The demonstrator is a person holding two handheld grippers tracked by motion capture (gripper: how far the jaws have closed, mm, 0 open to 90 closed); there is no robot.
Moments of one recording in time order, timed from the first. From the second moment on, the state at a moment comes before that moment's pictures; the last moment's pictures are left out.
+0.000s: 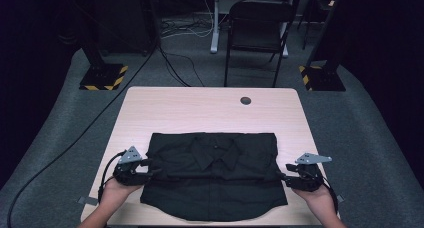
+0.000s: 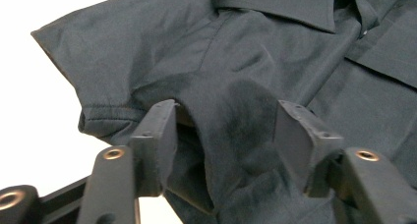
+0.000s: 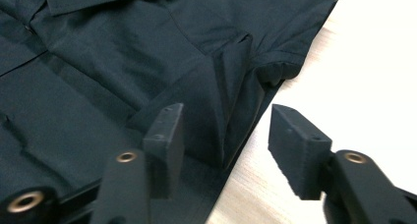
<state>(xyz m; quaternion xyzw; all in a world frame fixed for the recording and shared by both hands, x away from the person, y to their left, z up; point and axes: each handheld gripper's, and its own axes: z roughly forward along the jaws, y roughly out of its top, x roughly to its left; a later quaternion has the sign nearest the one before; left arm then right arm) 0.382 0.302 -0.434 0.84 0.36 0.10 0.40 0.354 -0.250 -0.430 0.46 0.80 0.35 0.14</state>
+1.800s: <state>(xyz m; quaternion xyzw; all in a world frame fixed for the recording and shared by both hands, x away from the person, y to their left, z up) 0.423 0.282 -0.476 0.86 0.36 0.05 0.36 0.392 -0.208 -0.474 0.45 0.83 0.33 0.09</state>
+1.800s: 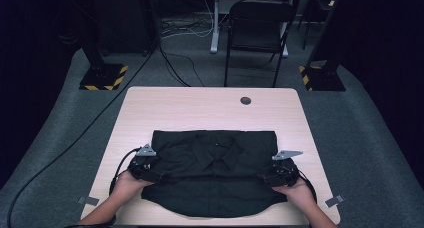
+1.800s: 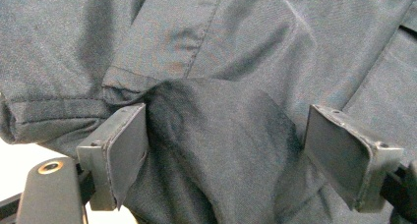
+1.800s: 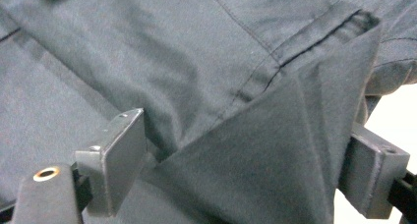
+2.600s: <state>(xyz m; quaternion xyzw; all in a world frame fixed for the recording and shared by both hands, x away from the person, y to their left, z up) 0.478 0.284 -0.480 0.84 0.38 0.05 0.38 0.446 -0.213 -0.477 0.47 0.80 0.36 0.09</state>
